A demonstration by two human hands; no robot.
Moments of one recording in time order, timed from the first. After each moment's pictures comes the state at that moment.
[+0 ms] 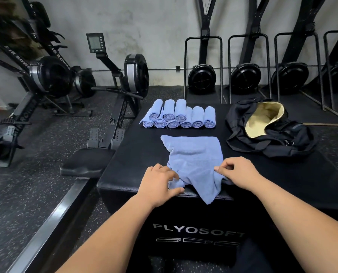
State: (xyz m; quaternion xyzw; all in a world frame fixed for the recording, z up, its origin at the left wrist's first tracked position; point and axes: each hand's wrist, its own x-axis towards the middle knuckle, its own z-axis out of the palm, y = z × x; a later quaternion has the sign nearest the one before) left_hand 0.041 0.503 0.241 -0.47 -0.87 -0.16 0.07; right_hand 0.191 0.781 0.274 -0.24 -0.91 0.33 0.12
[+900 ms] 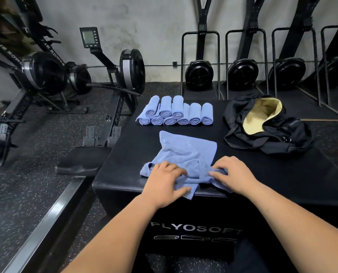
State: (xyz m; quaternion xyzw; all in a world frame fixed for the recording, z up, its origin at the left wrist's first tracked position) left_hand 0.052 0.522 0.237 -0.53 -0.82 -0.20 0.09; right_hand 0.193 0.777 0.255 -0.14 -0.96 0.21 0.12
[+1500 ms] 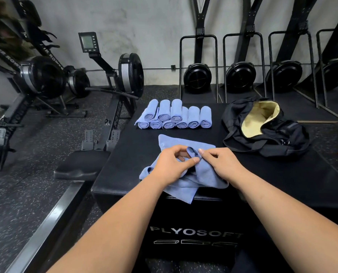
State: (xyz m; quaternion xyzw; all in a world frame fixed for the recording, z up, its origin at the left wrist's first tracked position) left_hand 0.048 0.569 0.304 -0.33 -0.75 -0.55 -0.14; right_hand 0.157 0.749 0.300 -0.16 -0.86 0.44 0.19
